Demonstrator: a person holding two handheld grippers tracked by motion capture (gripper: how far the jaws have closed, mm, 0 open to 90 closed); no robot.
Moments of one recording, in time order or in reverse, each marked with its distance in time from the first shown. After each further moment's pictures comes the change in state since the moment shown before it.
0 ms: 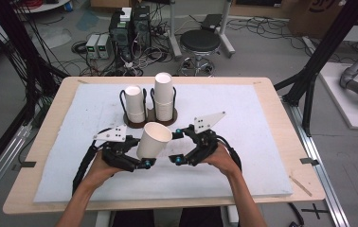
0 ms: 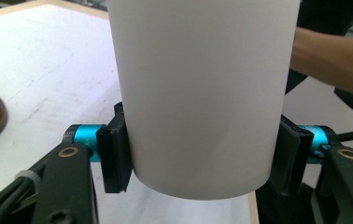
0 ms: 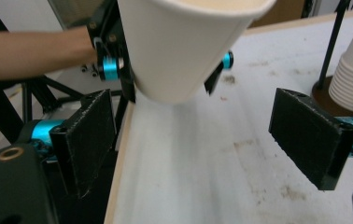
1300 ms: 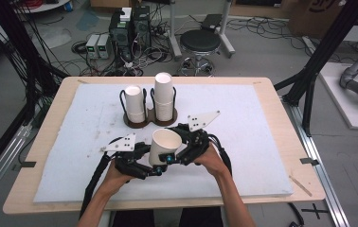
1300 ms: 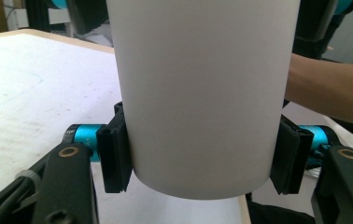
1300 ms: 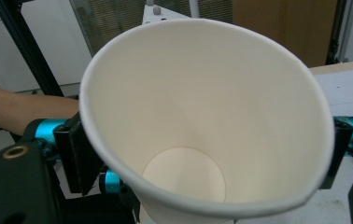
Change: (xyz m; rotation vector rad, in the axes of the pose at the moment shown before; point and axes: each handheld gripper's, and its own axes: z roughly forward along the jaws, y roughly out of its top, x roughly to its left) left arm -0.008 -0.021 0.033 -0.135 -0.065 0.022; right arm 0.004 0.014 0.021 -0.155 0.111 -0.012
